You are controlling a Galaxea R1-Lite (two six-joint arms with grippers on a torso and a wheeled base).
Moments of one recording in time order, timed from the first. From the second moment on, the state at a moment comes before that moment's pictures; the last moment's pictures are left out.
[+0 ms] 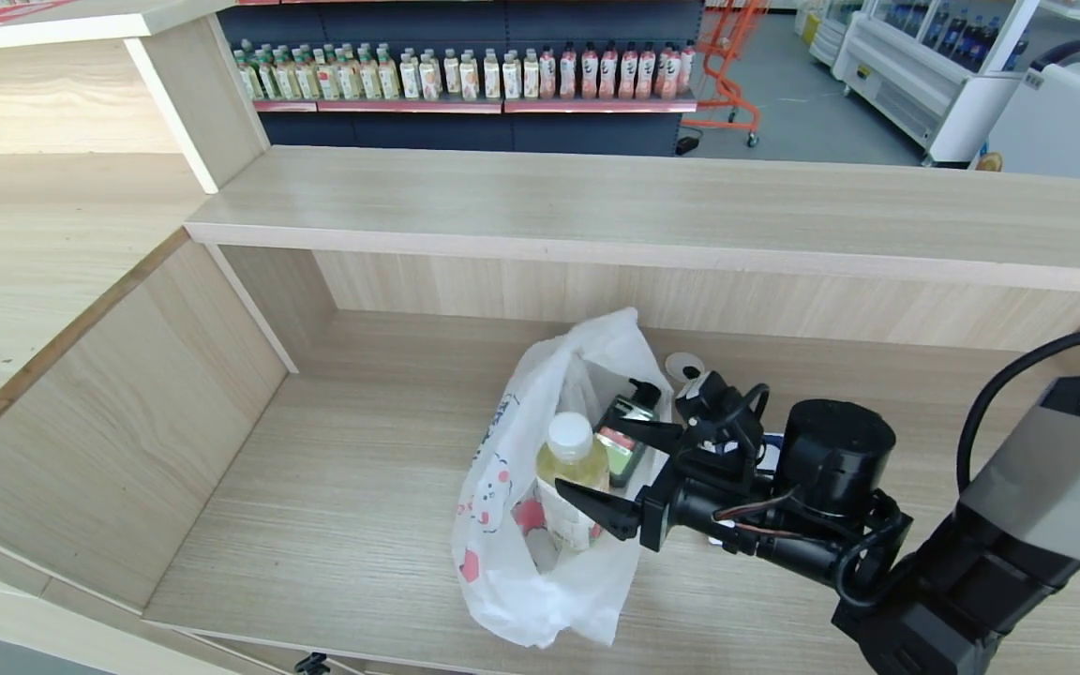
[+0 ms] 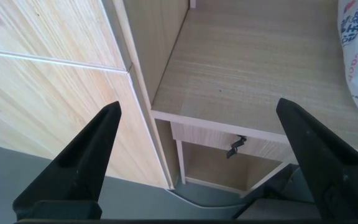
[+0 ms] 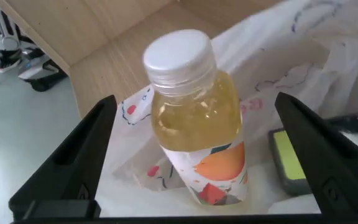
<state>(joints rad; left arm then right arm) 0.00 0.00 0.00 0.05 0.13 0.00 0.61 2.06 -0.57 -1.47 0.39 0.00</state>
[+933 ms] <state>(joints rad) 0.00 0.00 0.00 0.05 0.13 0.00 0.42 1.67 -0.45 -1.22 0.37 0.04</state>
